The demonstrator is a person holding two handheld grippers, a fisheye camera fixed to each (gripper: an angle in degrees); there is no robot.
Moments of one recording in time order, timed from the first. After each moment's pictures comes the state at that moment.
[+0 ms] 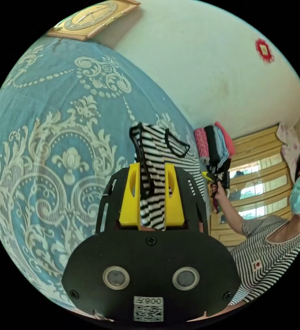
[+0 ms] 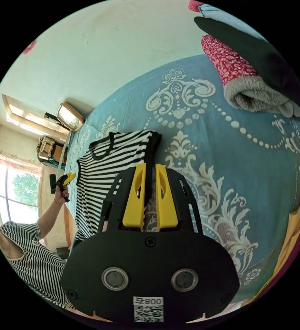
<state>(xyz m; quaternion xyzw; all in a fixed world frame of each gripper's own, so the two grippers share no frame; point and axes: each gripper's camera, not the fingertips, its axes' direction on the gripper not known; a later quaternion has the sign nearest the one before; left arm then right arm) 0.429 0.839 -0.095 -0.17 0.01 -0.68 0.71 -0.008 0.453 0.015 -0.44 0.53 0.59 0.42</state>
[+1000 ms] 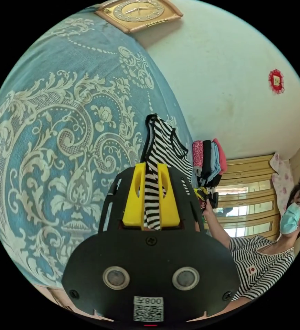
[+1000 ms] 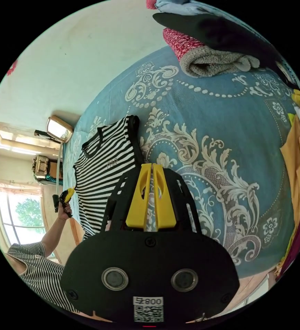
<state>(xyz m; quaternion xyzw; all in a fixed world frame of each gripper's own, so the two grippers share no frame) 0.494 0.840 -0.145 -0.10 0.00 -0.77 0.63 -0.020 0.465 0.025 -0.38 0.58 0.62 0.36</state>
